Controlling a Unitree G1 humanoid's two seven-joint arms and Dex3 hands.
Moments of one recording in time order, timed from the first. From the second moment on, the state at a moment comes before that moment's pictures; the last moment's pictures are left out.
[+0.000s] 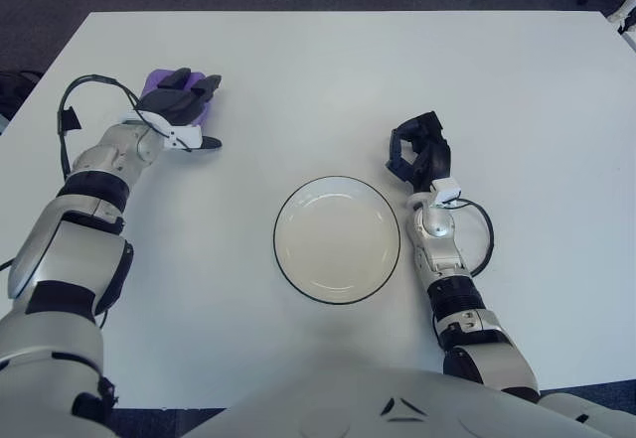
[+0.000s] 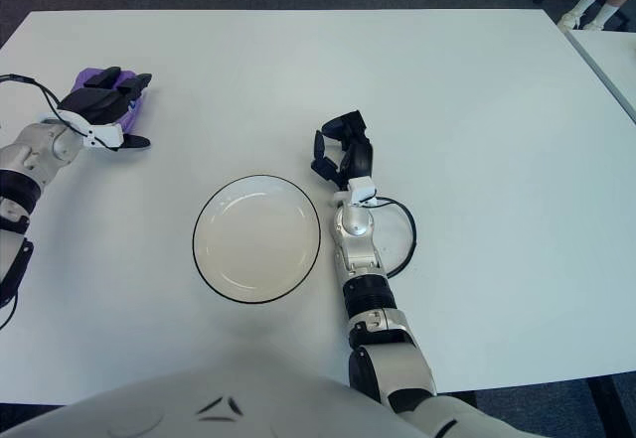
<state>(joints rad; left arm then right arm) -0.86 0.69 -0.39 1.10 0.72 -0.45 0.02 -0.30 0.13 -0.03 0.52 -0.06 -0.52 -0.23</state>
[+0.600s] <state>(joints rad) -0.88 0.69 -0.37 1.05 0.59 -0.36 -0.22 -0.30 0.13 -0.02 0.52 -0.07 -0.51 -0.25</state>
